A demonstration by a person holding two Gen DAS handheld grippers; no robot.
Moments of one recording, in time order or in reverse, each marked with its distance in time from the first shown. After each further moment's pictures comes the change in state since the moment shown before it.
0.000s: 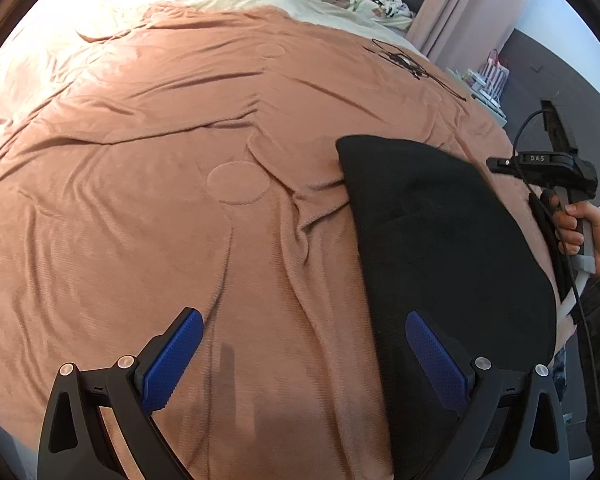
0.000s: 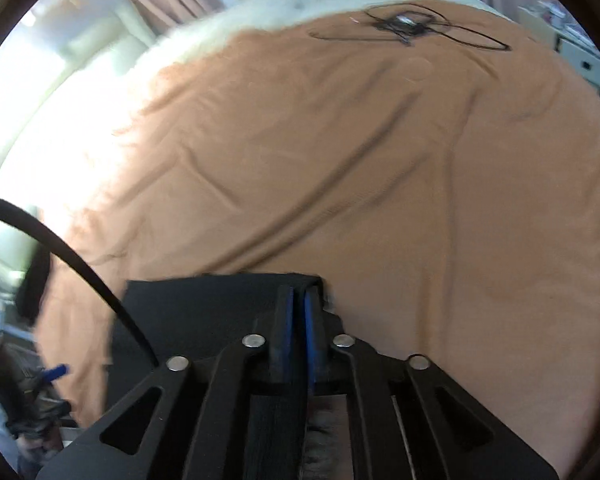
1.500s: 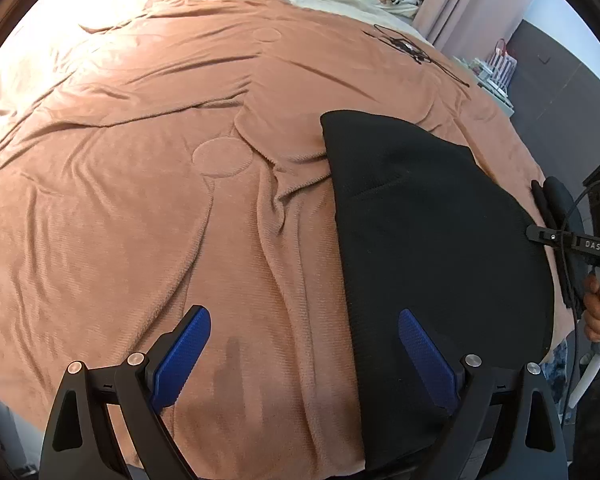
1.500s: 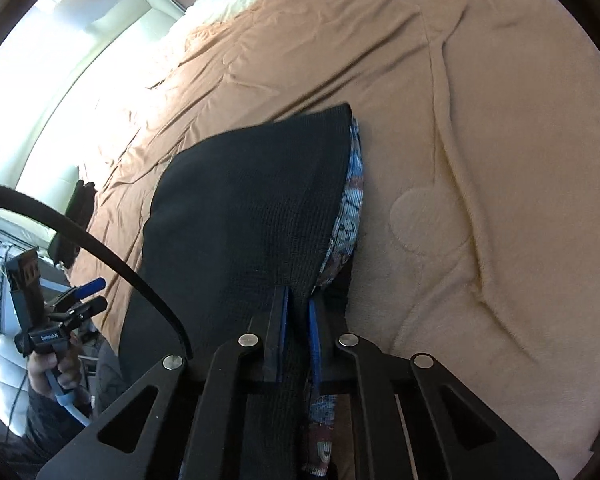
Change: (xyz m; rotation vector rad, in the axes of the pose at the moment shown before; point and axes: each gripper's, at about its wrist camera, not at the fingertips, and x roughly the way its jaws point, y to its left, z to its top) left arm -0.002 -0.025 -0.011 -0.018 0.050 0.028; right arm -0.049 -0.011 -0.083 -0.035 0.051 0.195
